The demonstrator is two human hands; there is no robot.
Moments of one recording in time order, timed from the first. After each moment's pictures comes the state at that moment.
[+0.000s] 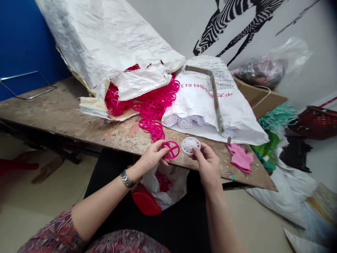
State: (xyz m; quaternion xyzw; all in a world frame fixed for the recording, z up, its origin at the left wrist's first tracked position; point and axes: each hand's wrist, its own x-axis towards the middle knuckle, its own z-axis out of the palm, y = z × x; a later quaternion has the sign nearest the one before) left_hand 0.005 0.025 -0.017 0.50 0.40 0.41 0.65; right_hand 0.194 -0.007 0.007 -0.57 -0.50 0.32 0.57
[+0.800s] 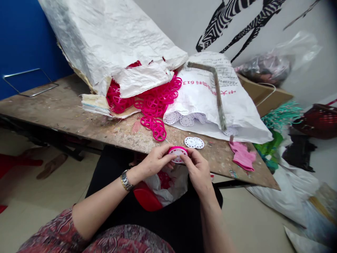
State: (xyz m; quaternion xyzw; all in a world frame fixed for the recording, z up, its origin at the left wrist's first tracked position) left_hand 0.000 0.005 -0.007 0.61 0.32 0.37 0.63; right_hand 0.168 -0.031 0.008 -0.56 -0.58 0.36 0.48
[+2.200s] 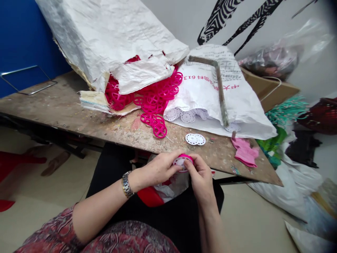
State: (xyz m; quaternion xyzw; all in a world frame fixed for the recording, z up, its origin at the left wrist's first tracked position) left_hand 0.006 -0.016 -0.003 0.81 0.31 0.29 0.41; right_hand 0.170 -0.056 -0.010 -0.56 -0.52 0.39 0.51
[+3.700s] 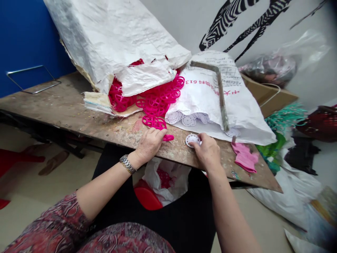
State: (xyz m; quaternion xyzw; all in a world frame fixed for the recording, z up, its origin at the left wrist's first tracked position) left_hand -0.023 0.052 -0.026 0.83 0.45 0.32 -0.05; right_hand 0.220 0.042 0.000 -0.73 -0.66 -0.04 0.16
